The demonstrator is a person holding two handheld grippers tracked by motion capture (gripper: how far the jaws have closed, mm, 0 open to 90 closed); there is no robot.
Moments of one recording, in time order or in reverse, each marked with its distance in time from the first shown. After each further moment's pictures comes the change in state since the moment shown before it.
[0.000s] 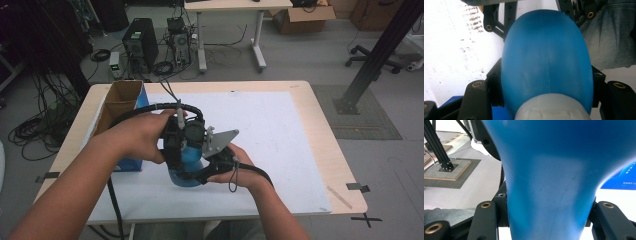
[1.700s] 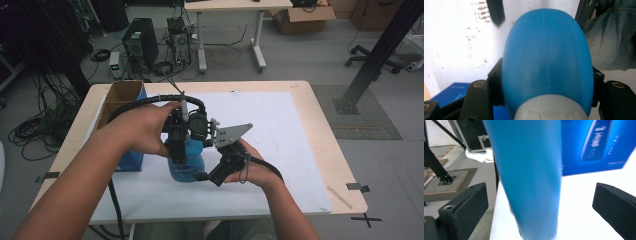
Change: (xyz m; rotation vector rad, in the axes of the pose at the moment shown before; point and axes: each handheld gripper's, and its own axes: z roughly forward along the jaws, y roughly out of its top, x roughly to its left) left arm 0.010 0.005 -0.011 0.042 0.007 -0.107; right arm -0.011 -0.013 -0.031 -0.003 -0.056 0.156
